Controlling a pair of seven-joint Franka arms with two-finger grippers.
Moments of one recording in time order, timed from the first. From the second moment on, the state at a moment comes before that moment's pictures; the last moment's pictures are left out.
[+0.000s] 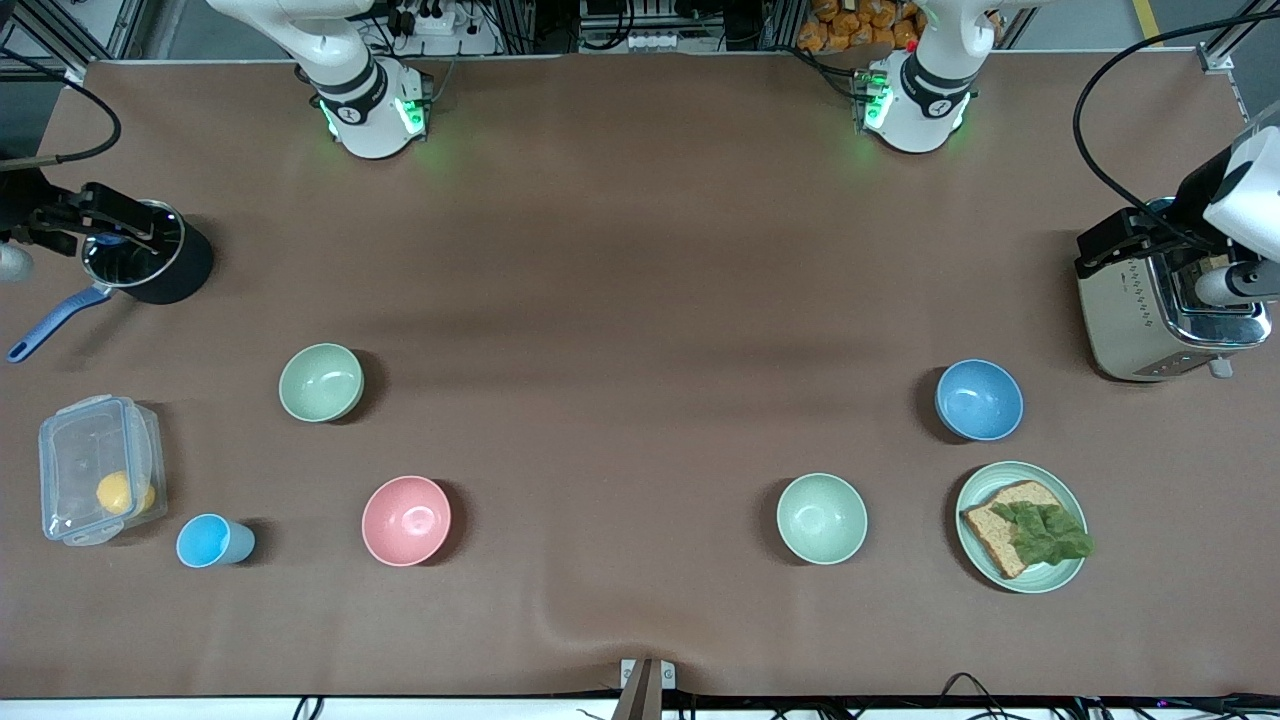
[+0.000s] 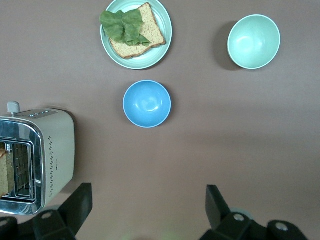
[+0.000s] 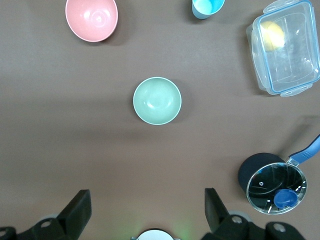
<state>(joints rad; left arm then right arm) 0.04 0.07 -0.14 -1.46 0.02 1.49 -0.16 0.01 0.01 -0.05 -1.53 0.02 1.42 -0.07</state>
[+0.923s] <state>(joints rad) 0.17 0.37 -0.13 -1.61 0.05 1.78 -0.11 0.01 0.01 -0.04 -1.52 -0.01 1.44 -0.07</state>
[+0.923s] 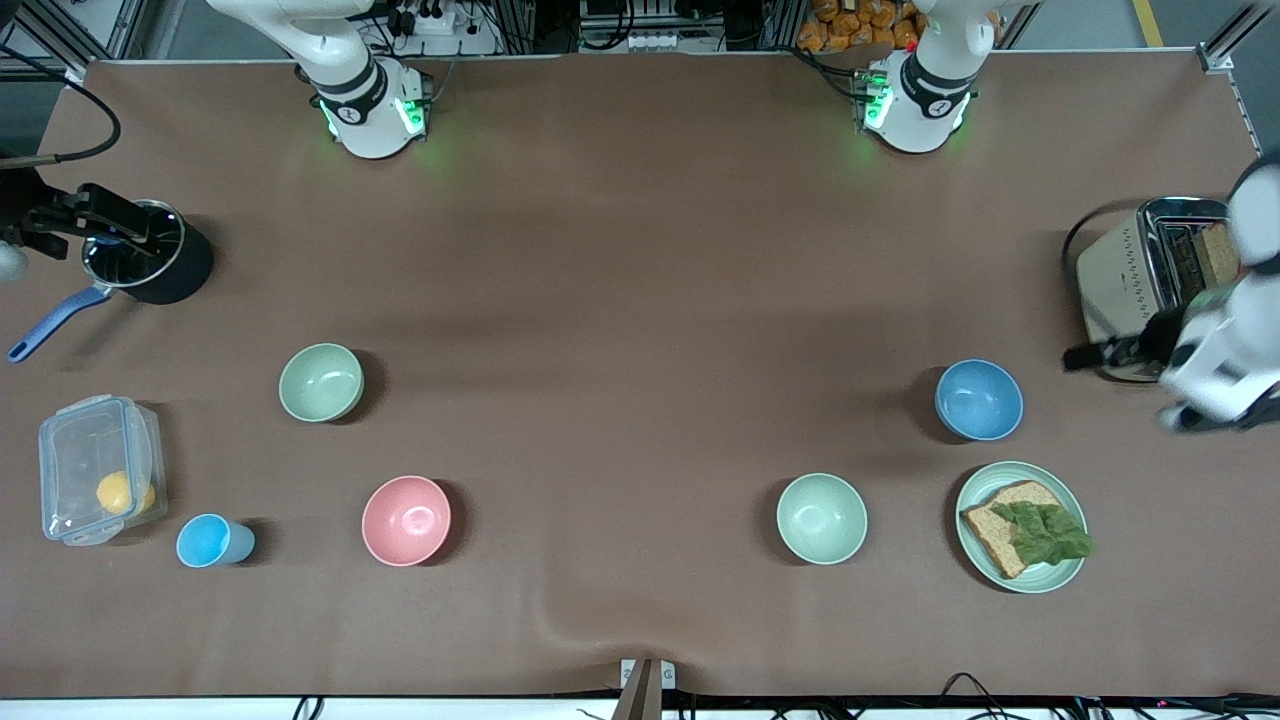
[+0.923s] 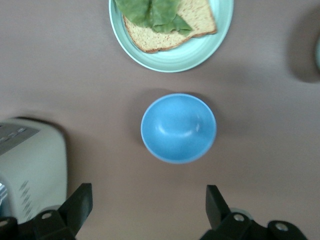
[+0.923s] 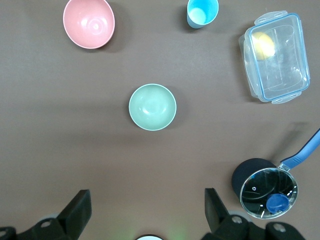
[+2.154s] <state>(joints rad) 0.20 0.58 -0.13 -1.77 0.15 2.12 -0.11 -0.06 0.33 -0.03 -1.88 -0.01 2.09 -0.18</state>
